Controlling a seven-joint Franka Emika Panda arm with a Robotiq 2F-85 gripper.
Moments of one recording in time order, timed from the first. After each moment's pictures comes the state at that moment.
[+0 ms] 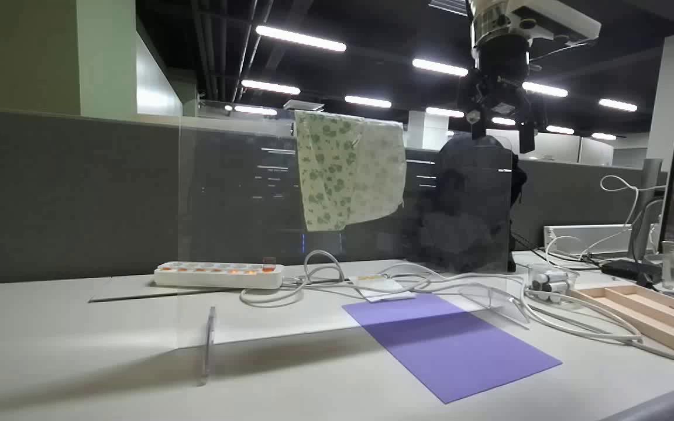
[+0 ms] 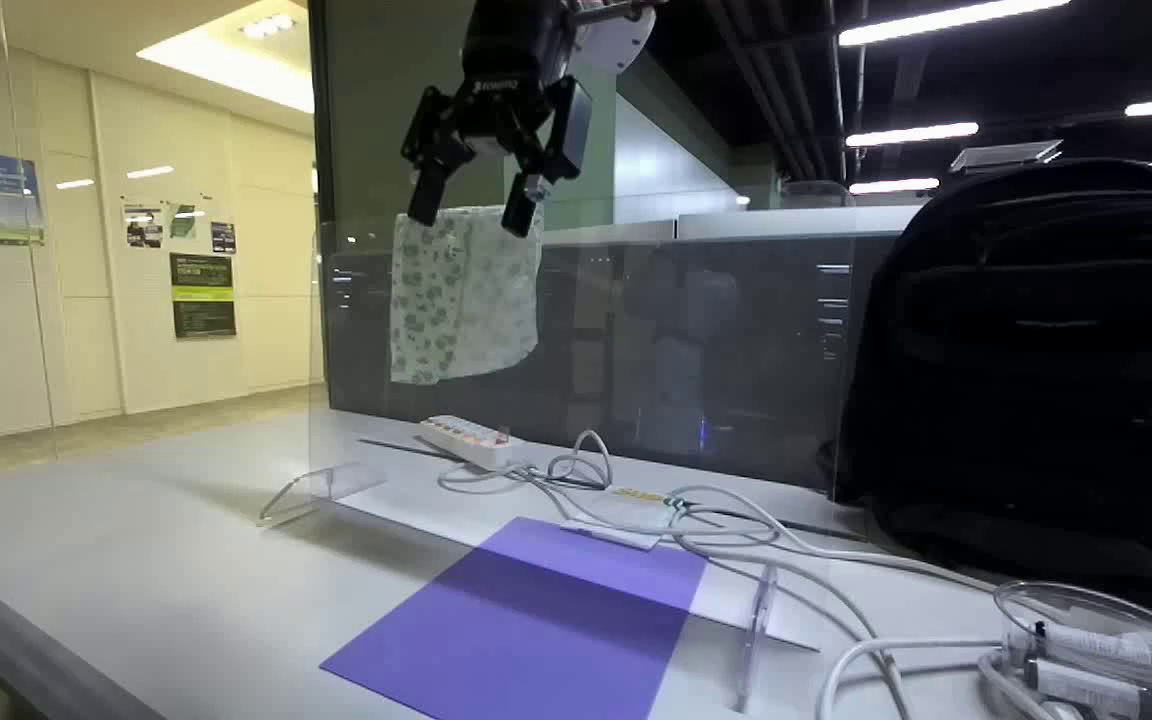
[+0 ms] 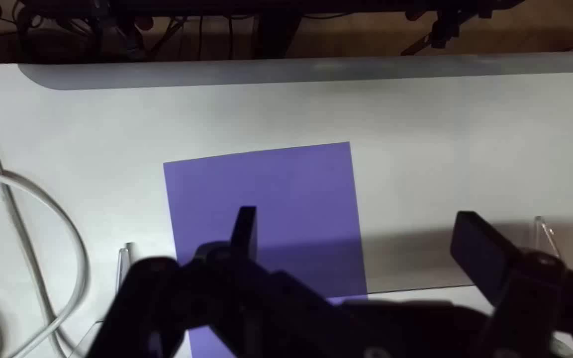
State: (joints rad) arm -0.06 -0.20 -0.19 -2.21 0.06 1.72 -0.20
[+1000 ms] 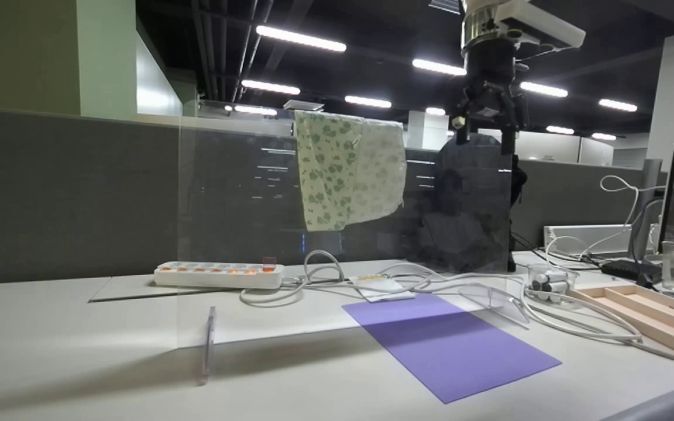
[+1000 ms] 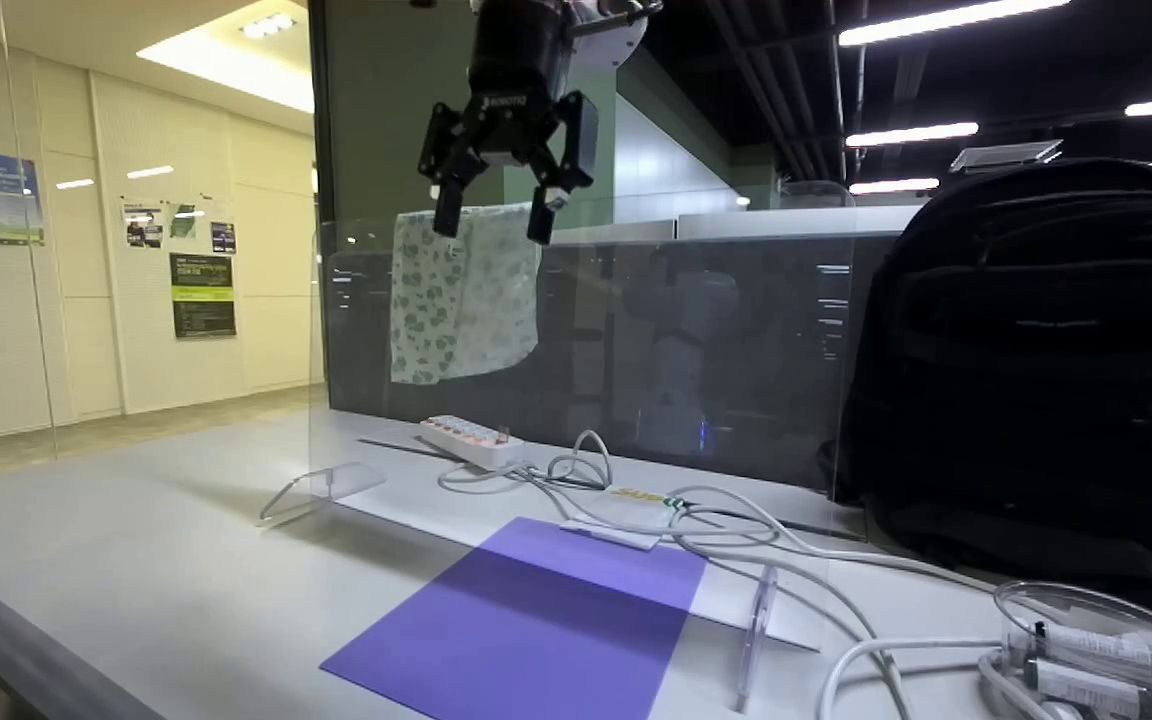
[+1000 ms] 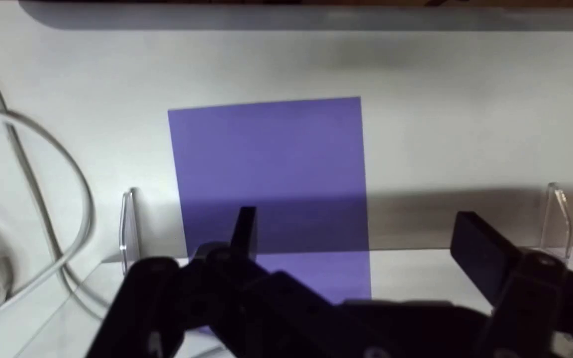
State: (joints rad) arm -0.06 -0.20 -0.16 -2.23 0.05 1.86 -0.20
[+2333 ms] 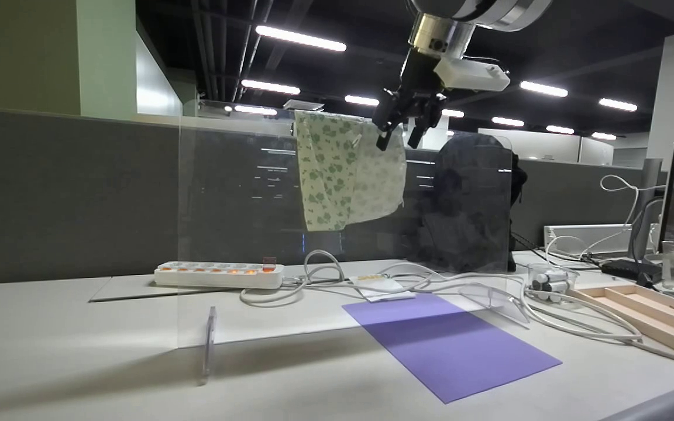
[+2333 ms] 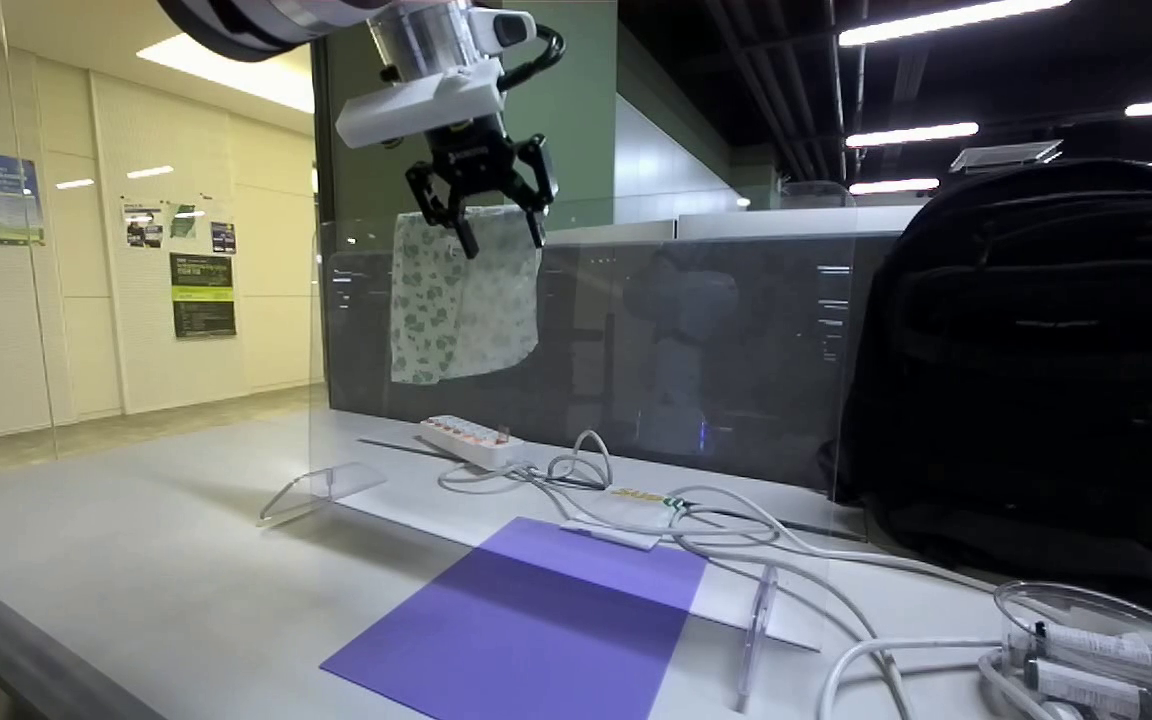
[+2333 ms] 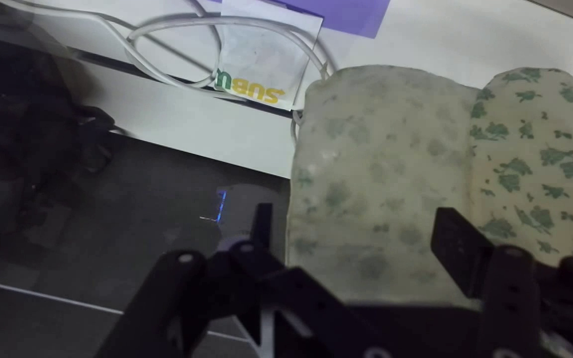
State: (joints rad) arm 0.01 -0.25 -0.03 -2.55 -0.02 2.90 -0.24
